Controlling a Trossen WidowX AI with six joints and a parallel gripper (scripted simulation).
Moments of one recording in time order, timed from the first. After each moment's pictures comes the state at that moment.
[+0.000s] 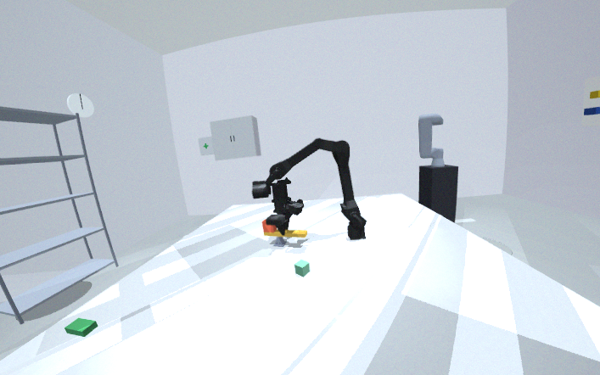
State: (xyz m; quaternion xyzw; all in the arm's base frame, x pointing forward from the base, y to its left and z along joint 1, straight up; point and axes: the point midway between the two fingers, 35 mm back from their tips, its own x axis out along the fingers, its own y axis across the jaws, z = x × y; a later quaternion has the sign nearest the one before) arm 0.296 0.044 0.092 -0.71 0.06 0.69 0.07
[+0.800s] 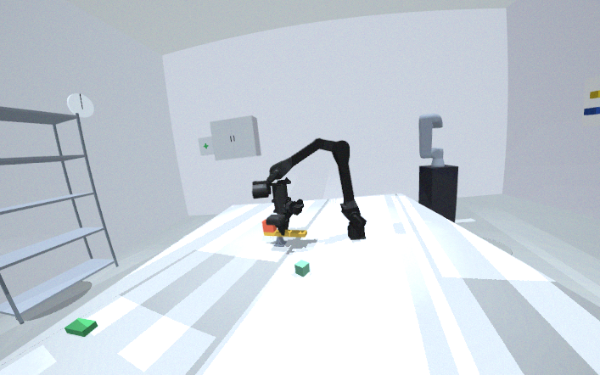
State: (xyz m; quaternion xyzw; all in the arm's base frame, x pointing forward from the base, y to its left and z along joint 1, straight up) arm 0.296 0.044 0.092 -0.71 0.06 0.69 0.07
